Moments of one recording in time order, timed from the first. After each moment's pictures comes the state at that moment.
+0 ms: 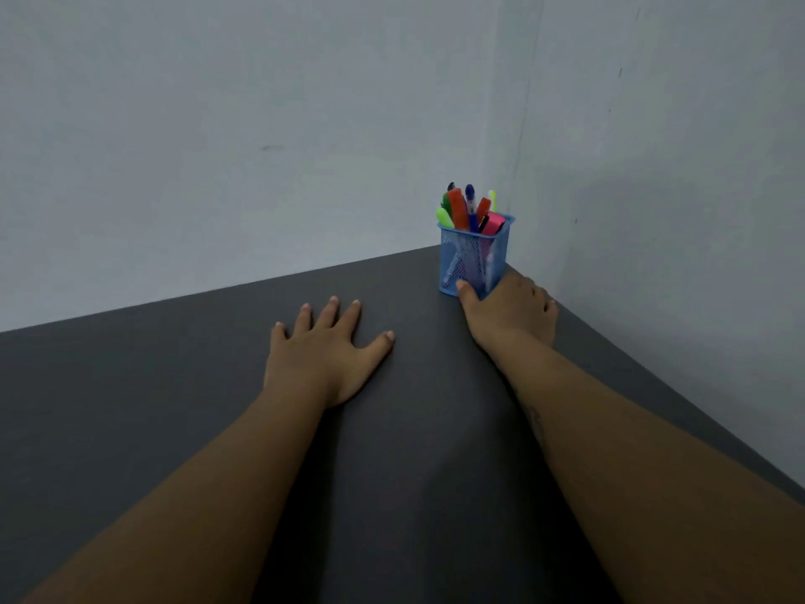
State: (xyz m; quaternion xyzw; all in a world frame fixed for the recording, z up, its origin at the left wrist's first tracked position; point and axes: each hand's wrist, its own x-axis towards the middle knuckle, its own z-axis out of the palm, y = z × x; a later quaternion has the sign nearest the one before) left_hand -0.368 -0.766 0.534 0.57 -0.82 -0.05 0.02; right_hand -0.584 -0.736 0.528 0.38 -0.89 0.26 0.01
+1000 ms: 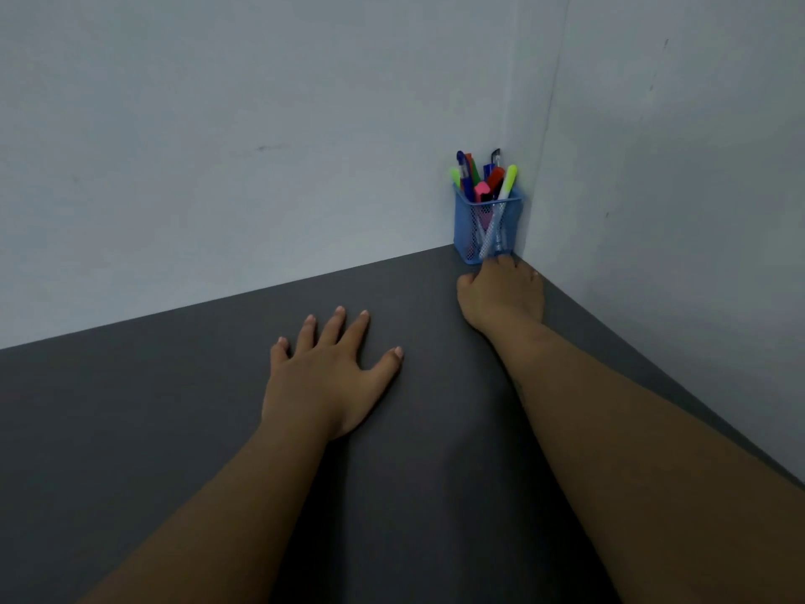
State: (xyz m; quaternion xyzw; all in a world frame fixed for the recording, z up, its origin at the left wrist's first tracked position) left_hand -0.365 -0.769 0.532 0.57 -0.82 -0.05 0.03; right_hand -0.591 -0.798 0.529 0.48 -0.86 0.18 -0.01
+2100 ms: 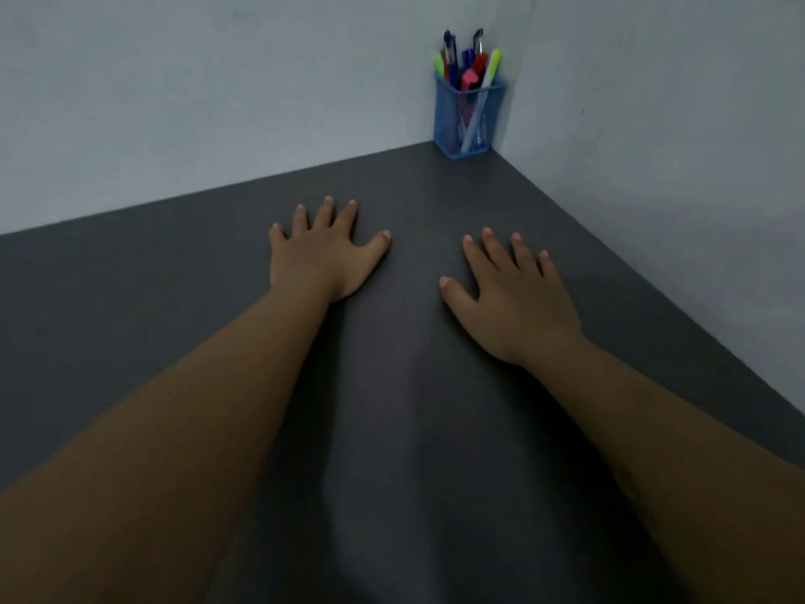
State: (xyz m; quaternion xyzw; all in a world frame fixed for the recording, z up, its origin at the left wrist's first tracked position) left_hand -0.367 -0.771 0.541 0.56 -0.82 -0.06 0.02; right_hand -0.533 -0.621 0.543 0.57 -0.82 0.05 -0.08
